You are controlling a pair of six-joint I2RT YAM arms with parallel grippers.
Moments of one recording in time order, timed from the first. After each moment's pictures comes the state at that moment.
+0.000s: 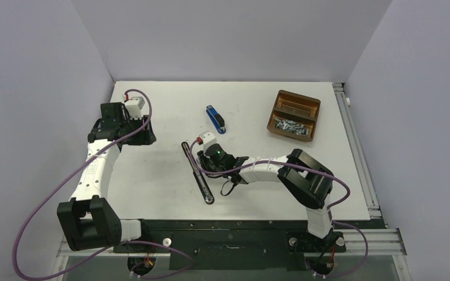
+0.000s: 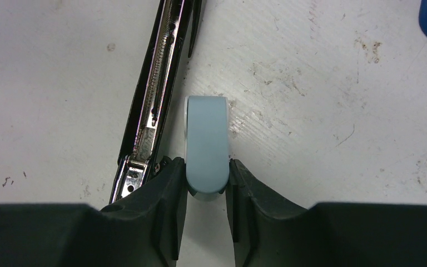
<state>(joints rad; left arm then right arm) 0.11 1.31 1.10 -0.65 0.31 0.04 0.97 1.93 1.09 0.21 0.18 0.25</state>
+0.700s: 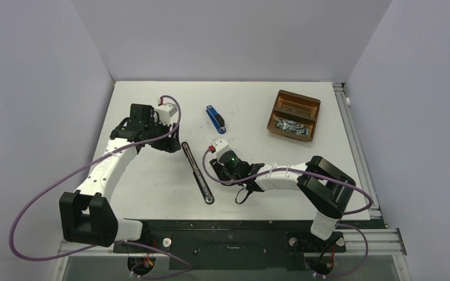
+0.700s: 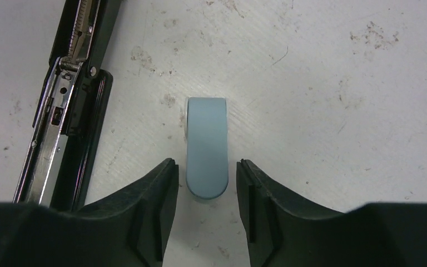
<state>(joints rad) -0.14 1.34 1.09 -0.65 0.33 0.07 0.97 1.73 0.86 0.18 0.25 0.16</state>
